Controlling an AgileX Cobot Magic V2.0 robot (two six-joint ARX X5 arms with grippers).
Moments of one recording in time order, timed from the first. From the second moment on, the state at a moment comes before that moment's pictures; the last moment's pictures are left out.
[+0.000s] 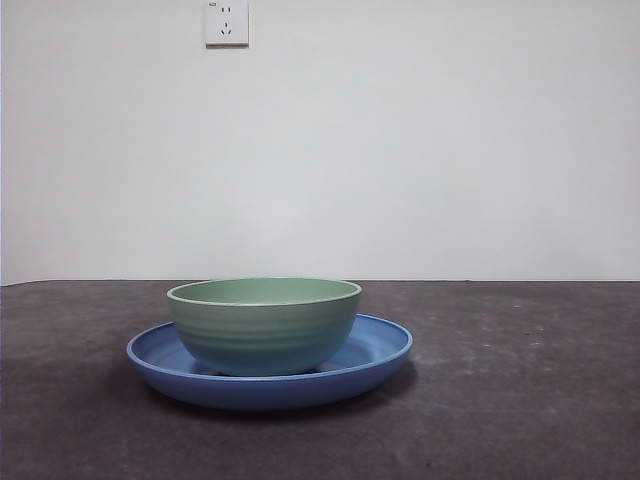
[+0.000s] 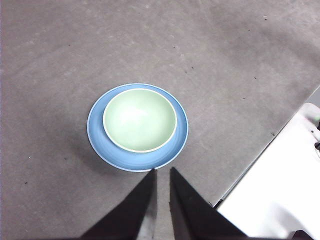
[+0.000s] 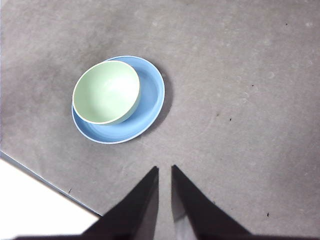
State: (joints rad) left arm -0.57 0.78 1.32 -1.19 0.23 0.06; right arm 0.35 0.79 1.28 -1.24 -0.24 0.13
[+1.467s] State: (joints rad) left arm -0.07 0.01 0.03 -0.18 0.02 -0.13; right arm 0.35 0.79 1.28 -1.24 -0.24 0.13
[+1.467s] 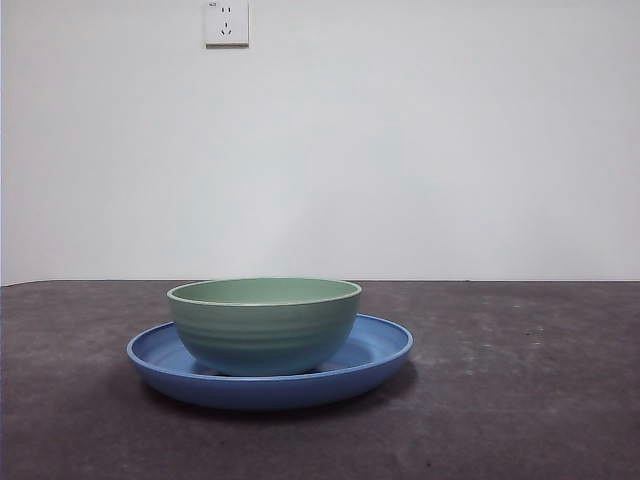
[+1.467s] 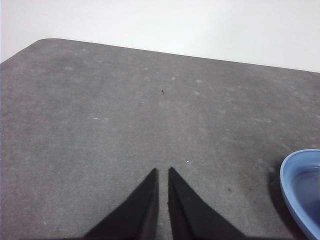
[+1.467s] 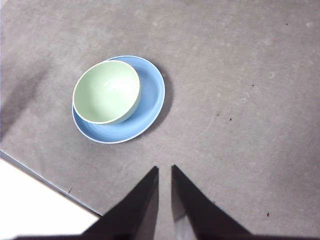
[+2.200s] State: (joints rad) left arm -0.07 0.01 0.03 -0.18 0.02 -0.13; right arm 0.21 0.58 0.97 -0.81 -0.25 0.03
